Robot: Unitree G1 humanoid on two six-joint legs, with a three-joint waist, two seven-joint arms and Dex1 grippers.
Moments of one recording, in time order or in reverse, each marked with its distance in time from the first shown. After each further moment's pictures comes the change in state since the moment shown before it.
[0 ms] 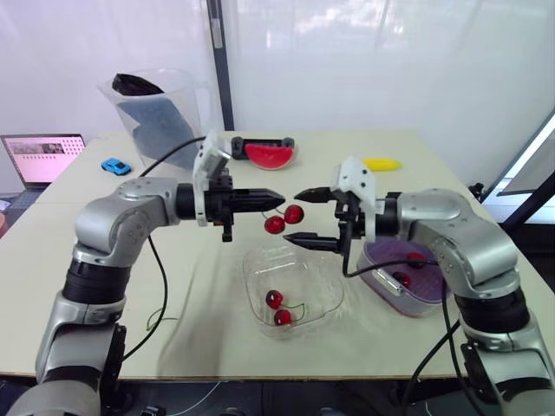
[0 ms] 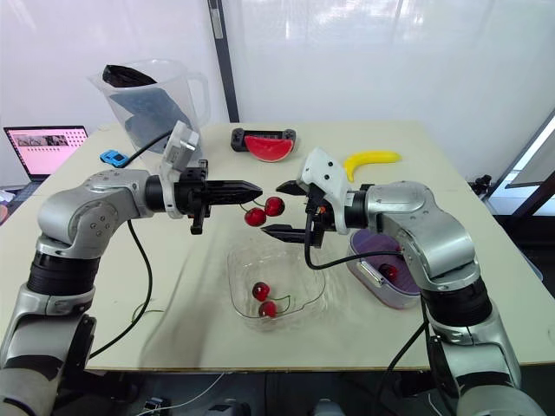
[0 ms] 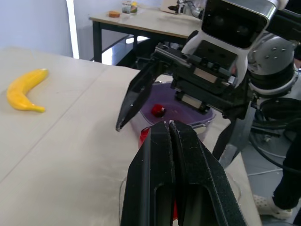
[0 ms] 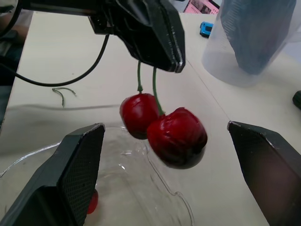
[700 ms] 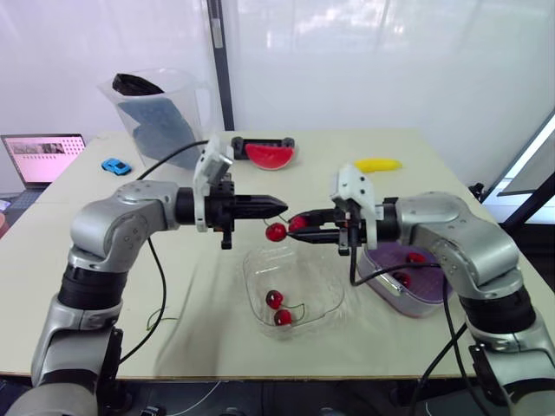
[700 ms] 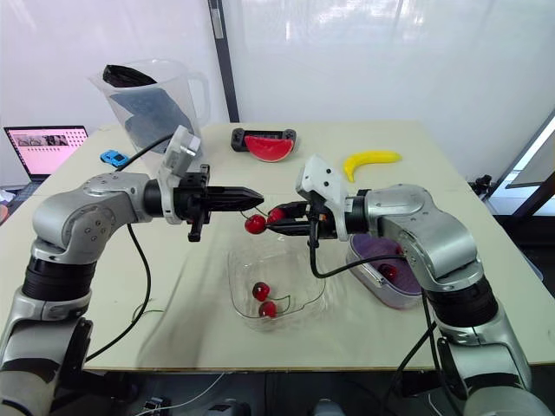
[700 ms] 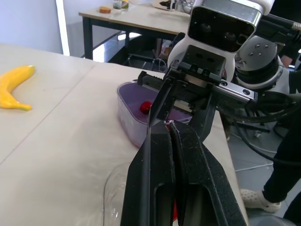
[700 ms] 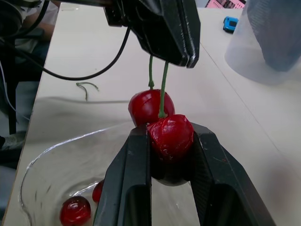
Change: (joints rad) left arm 0.016 0.013 -0.006 -0.042 -0.035 0.036 0.008; right arm 0.031 -0.050 0.019 -0.021 0.078 -0.007 0.010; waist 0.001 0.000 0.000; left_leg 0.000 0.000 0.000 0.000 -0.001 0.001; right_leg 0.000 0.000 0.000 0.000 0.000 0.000
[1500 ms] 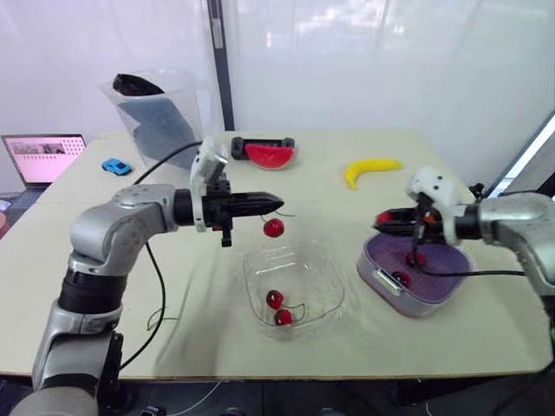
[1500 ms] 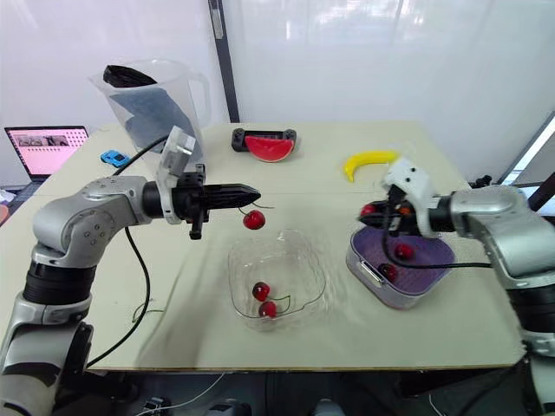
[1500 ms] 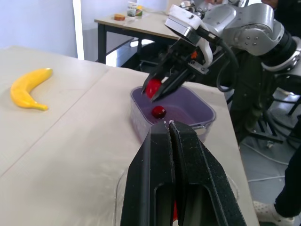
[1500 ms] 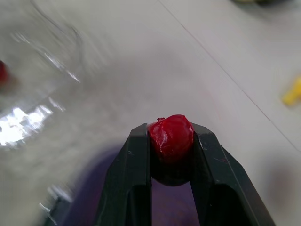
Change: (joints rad) left arm 0.039 -0.018 0.029 0.005 -0.004 -0.028 0.058; right arm 0.161 -0.422 -0.086 0.321 -0.145 -0.157 0.059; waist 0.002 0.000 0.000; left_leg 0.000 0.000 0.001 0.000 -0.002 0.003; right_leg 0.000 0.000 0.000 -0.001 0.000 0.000
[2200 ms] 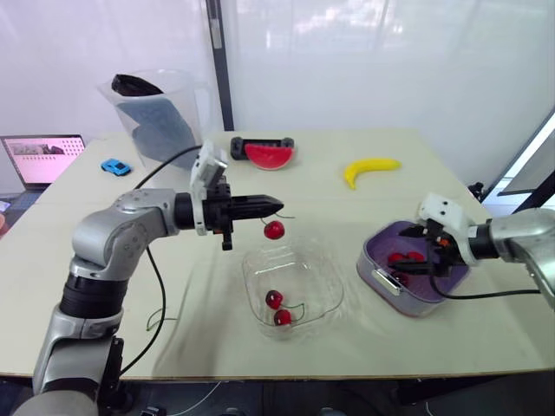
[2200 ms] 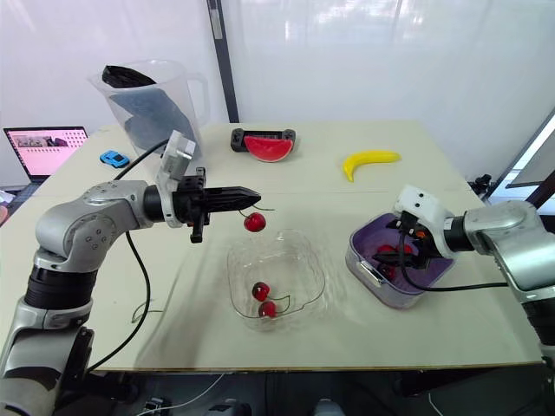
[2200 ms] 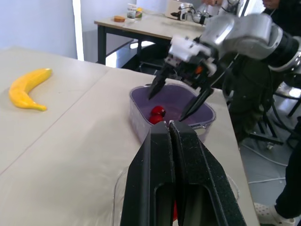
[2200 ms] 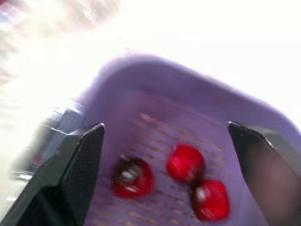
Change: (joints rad) left arm 0.018 0.000 0.000 -0.011 -0.001 -0.019 -0.011; right arm 0.034 -0.014 -0.013 -0.104 0.055 0.087 0.116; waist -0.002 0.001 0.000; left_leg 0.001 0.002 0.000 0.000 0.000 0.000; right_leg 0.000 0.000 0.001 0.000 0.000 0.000
